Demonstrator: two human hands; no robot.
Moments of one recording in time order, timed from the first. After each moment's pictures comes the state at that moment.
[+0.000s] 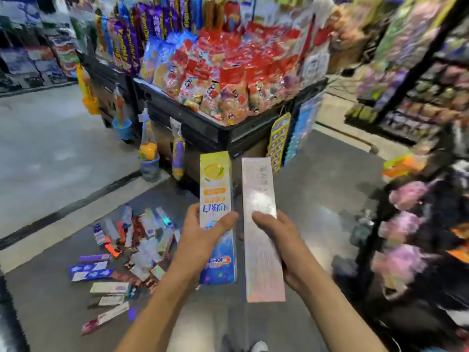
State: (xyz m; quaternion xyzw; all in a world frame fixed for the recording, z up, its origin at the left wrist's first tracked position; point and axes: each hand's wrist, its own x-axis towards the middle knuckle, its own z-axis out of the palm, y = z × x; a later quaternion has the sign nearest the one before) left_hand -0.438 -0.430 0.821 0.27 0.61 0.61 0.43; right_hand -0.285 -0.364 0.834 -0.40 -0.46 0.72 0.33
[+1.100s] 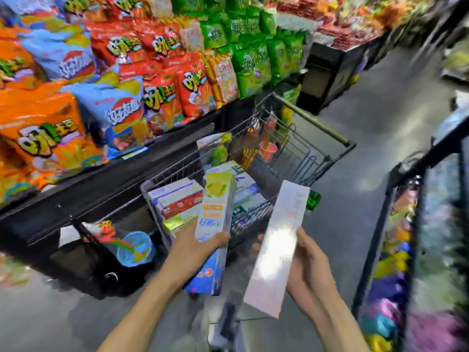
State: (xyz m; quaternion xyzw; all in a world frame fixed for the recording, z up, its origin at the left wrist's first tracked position) left_hand 0.362 -0.568 0.754 0.76 0.22 0.05 0.61; right_hand 0.416 -0.787 0.783 -0.41 0.12 0.29 0.86
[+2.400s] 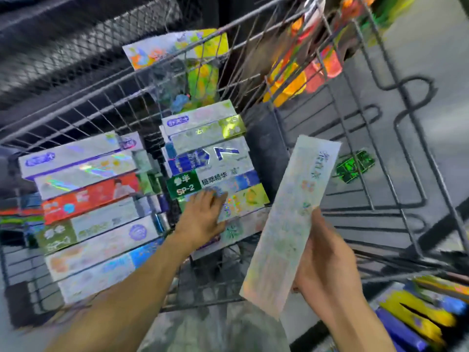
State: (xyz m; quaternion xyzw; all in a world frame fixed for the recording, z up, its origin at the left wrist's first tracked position) left_hand 0.781 -0.564 0.395 0.96 0.11 -0.17 0.19; right_hand 0.883 -0.762 0.583 -0.42 0.23 0.46 0.75
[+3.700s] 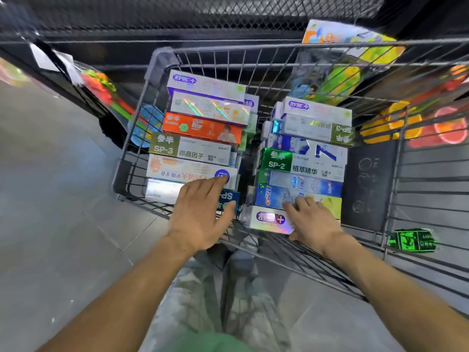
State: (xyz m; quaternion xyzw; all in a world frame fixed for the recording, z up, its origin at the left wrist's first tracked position) left_hand 0.611 -0.575 0.496 0.86 0.46 -0.05 0.23; right_hand 0.872 -0.677 0.454 -0.64 -0.69 0.24 -0.24
